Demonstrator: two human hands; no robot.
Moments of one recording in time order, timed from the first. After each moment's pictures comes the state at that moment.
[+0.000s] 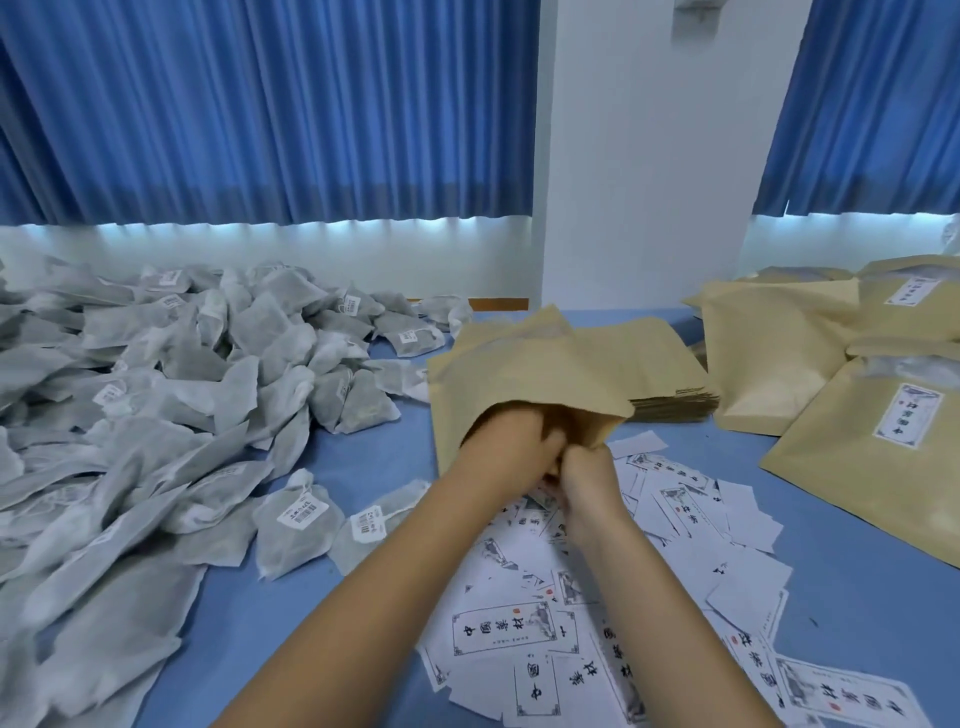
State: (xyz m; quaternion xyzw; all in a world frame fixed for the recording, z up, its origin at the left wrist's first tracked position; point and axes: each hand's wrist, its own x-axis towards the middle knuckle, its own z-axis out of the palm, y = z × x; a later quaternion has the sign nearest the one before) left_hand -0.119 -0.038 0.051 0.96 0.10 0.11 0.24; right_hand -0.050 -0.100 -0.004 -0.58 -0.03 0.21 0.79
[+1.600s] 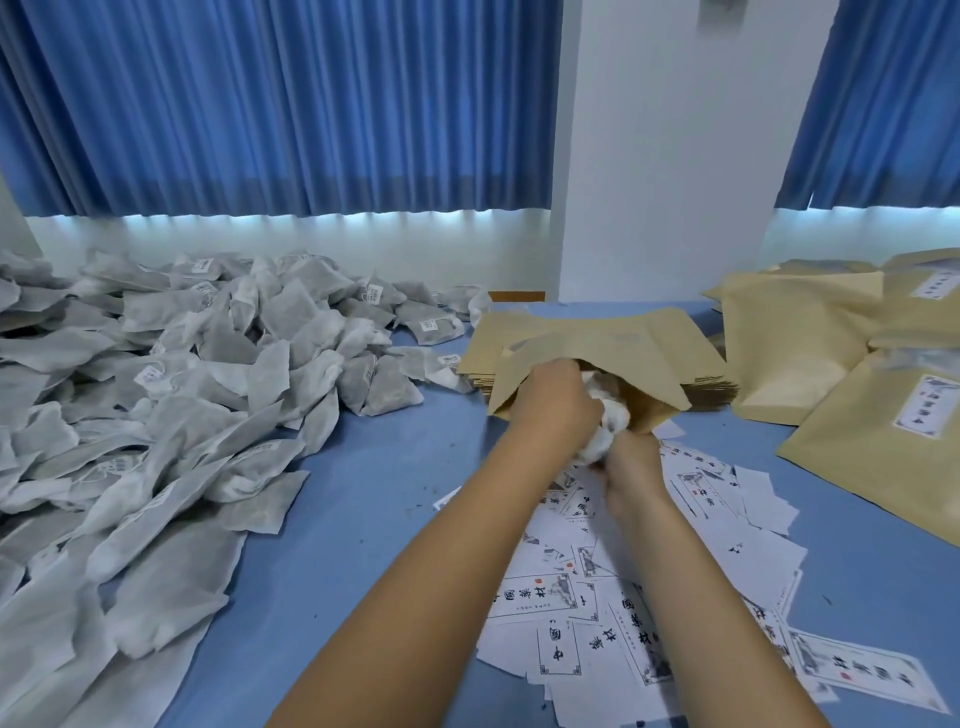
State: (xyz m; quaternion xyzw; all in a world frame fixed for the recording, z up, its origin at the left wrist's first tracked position) left_hand -0.080 -0.046 0.059 0.93 0.22 0.16 0.25; right_hand -0.042 -0.113 -0.006 -0.61 0.01 0.16 0.78
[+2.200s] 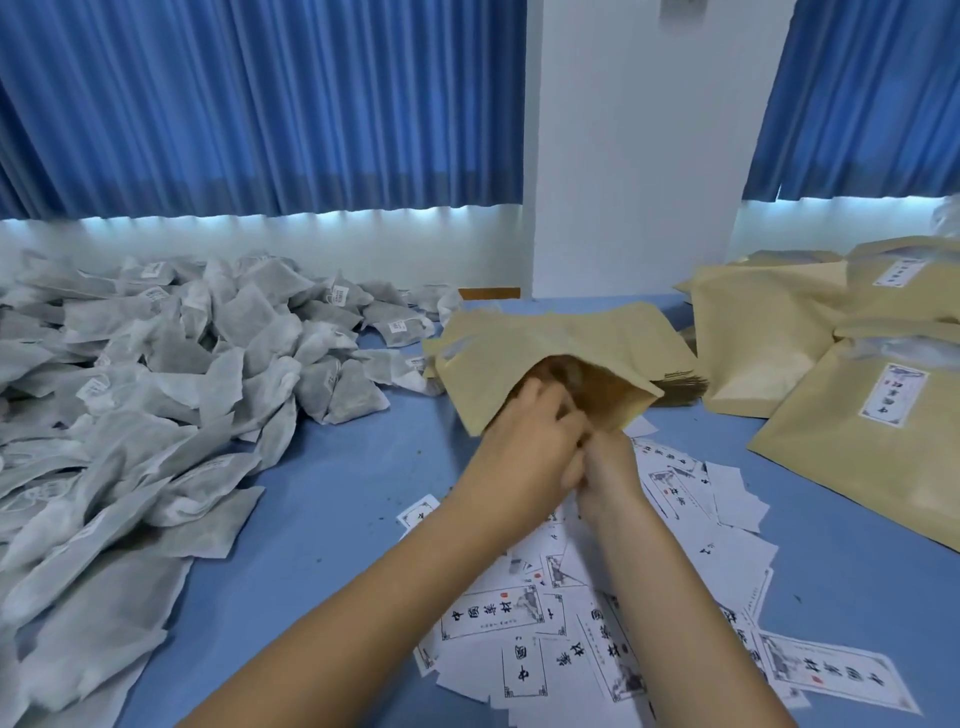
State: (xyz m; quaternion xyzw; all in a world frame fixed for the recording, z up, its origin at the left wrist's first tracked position) left_hand -0.123 -0.065 0.040 0.98 0.02 0.20 0.07; right_hand -0.039 -0.121 -0.001 -0.56 0.02 0.19 0.80
